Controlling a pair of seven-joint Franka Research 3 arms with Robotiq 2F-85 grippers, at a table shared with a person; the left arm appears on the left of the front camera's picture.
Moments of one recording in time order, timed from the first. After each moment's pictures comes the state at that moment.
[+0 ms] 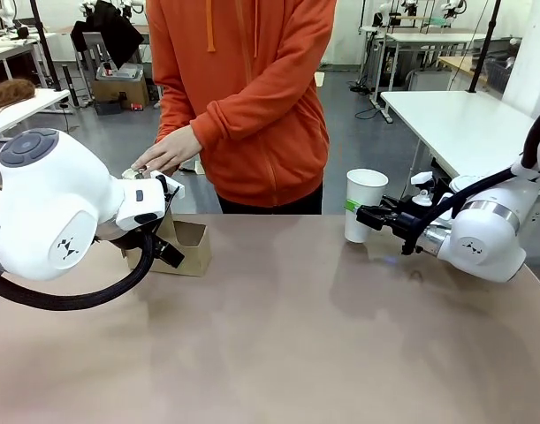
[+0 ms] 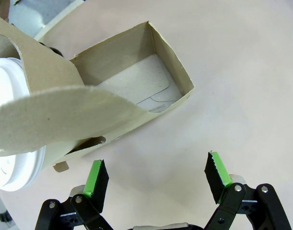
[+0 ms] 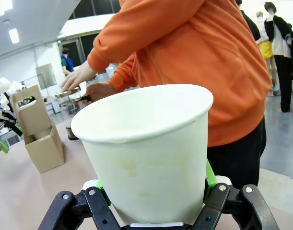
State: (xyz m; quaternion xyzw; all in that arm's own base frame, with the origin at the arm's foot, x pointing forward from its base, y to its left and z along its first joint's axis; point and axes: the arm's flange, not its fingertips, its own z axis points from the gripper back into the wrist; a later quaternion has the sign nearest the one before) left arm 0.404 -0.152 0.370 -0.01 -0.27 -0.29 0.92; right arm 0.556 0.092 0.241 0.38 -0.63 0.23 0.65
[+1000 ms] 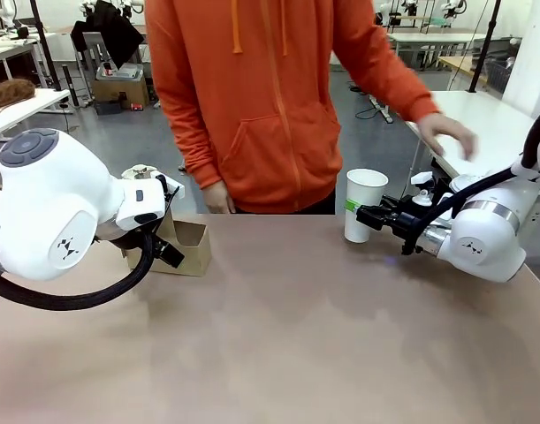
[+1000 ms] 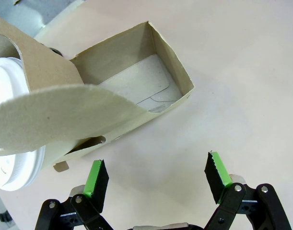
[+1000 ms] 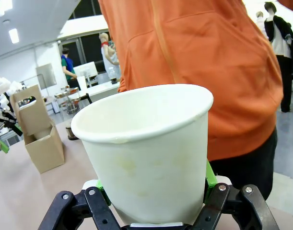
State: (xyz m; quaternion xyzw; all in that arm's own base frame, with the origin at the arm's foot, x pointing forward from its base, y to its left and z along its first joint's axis) left arm 0.404 -0.152 0.370 -0.01 -0.27 -0.29 0.92; right arm 0.556 0.092 0.241 0.38 -0.63 0.23 0.65
